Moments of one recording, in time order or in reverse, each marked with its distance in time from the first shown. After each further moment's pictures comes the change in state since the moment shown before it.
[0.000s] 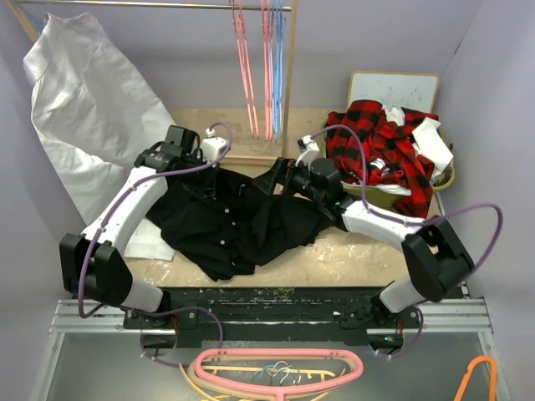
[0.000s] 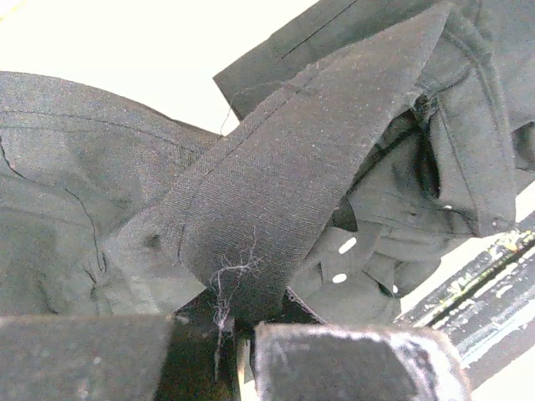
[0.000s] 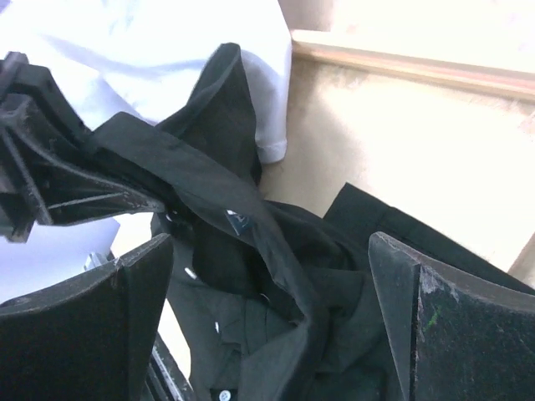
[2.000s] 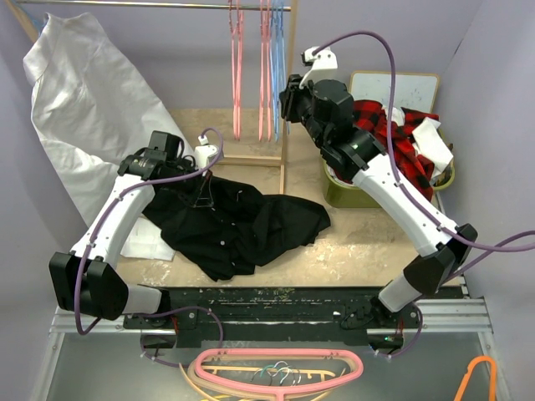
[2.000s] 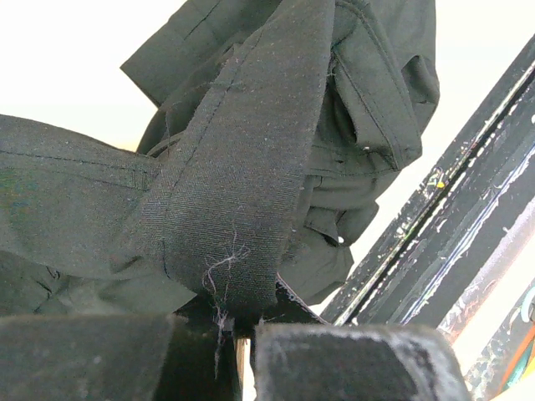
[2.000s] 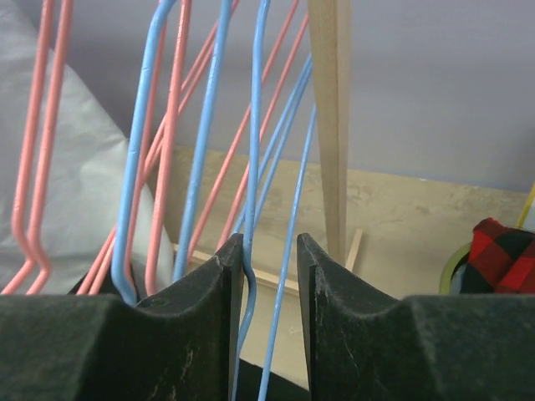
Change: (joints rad) left arm 0.106 -0.115 -0.038 -0.136 0.302 0.154; right arm 0.050 0.013 0.886 -0.702 0.575 -0.481
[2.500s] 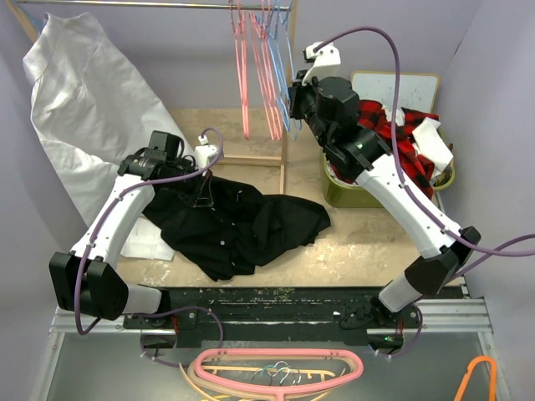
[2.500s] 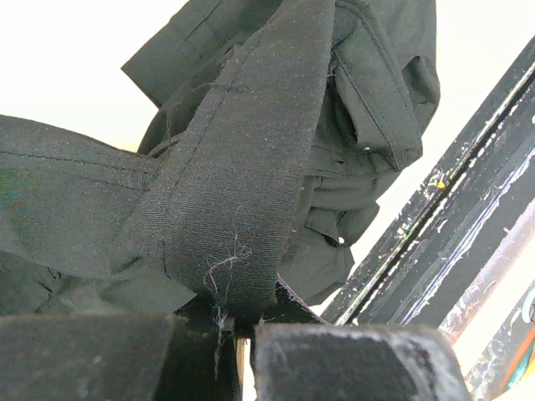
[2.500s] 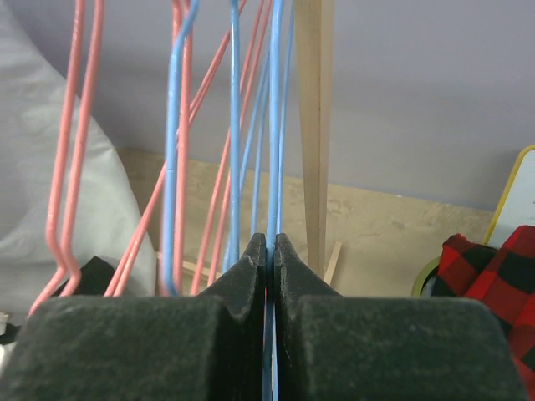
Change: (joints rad) left arm 0.000 0.000 0.000 0.003 0.000 0.000; right arm 0.000 0.002 0.035 -0.013 0.036 -0.083
